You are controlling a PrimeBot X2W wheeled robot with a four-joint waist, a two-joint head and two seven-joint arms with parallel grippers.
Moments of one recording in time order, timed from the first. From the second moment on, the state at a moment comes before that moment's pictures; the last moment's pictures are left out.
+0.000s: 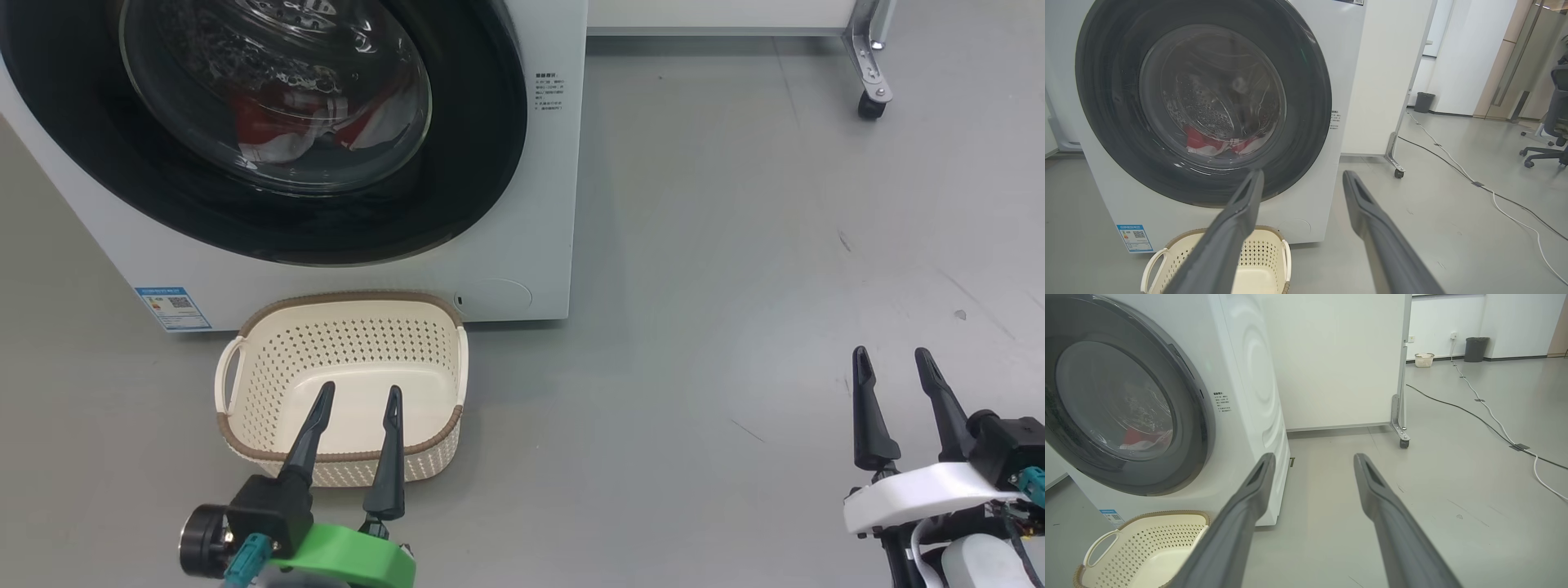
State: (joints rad) left arm -0.02 0.05 -0.36 0.07 -0.37 0.10 -0.25; right arm 0.00 -0.17 0.10 0.16 0.42 0.07 -0.25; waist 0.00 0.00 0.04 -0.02
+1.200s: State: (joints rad) left arm -0.02 0.05 -0.33 0.15 -0.46 0.12 -0.25; right arm -0.01 -0.15 0.11 0.23 0.40 0.08 -0.25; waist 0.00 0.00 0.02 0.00
